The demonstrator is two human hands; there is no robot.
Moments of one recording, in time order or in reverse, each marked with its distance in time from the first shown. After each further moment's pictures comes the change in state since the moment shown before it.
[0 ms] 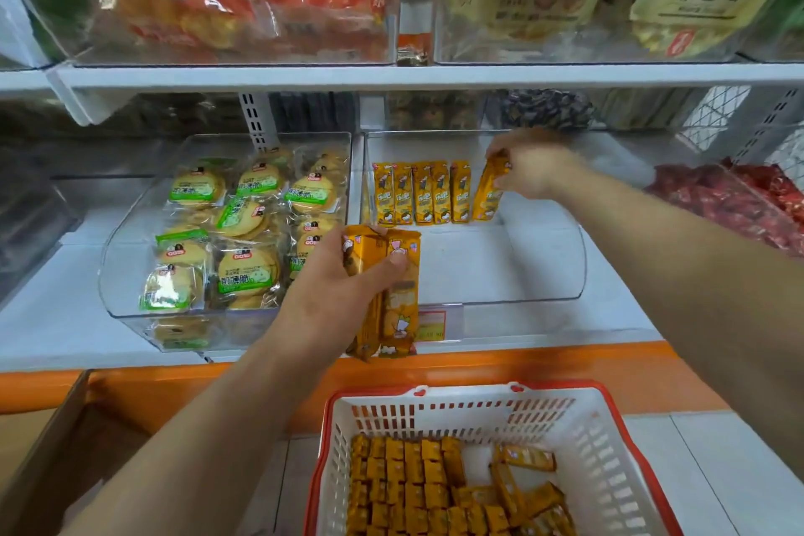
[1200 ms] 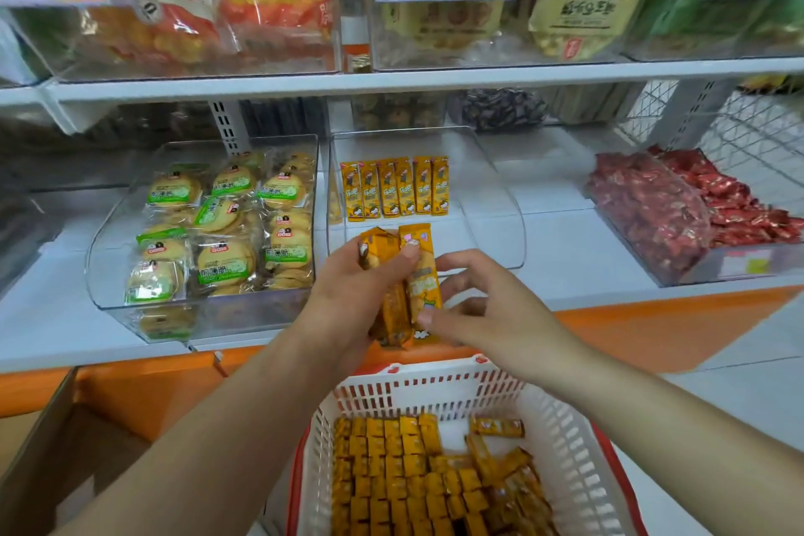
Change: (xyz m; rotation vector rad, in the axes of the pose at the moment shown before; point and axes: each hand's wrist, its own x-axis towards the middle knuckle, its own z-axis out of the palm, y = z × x) left_hand -0.038 0.012 0.057 -0.358 -0.117 -0.123; right_hand -0.244 -0.090 0.000 1.161 -0.126 0.130
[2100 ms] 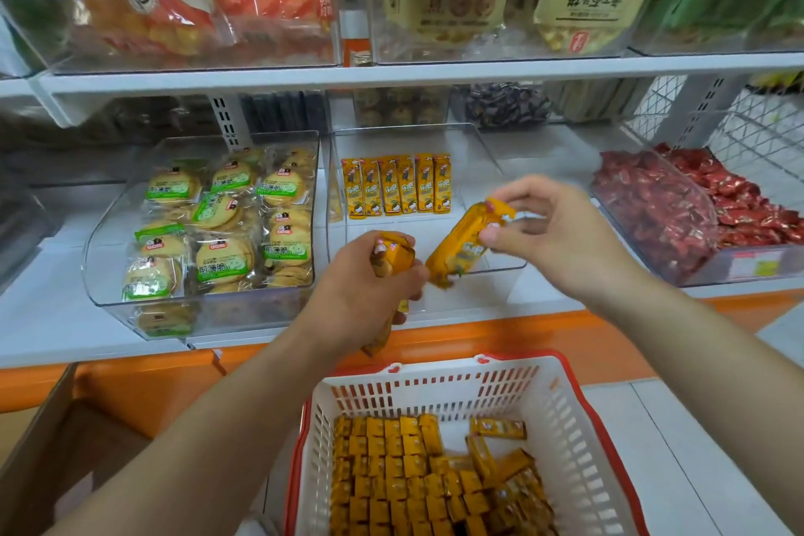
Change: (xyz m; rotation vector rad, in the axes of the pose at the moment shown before) left_hand 0.007 0.002 -0.009 0.519 -0.010 0.124; right_hand 0.041 -0.011 -0.062 0.009 0.213 -0.224
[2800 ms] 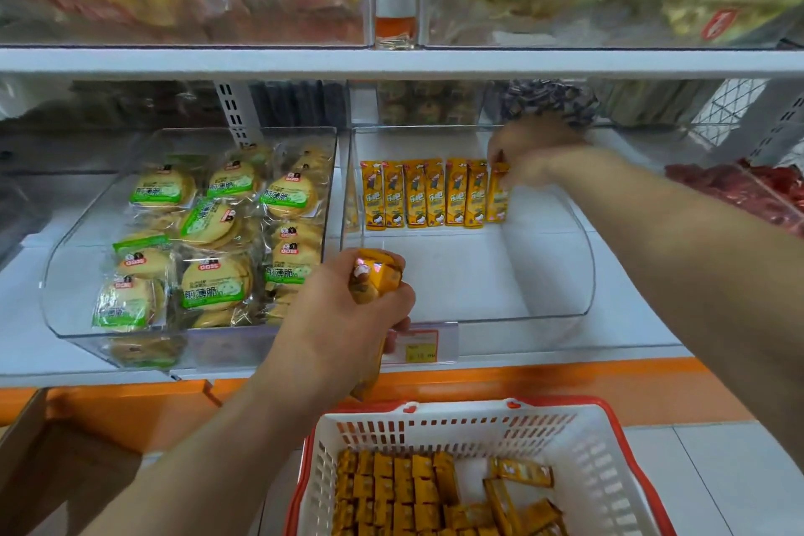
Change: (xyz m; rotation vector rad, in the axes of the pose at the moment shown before) left_hand 0.029 -0.016 -0.028 -0.036 0.129 -0.060; right_hand 0.238 0.061 0.005 -1.361 -0.296 -0.081
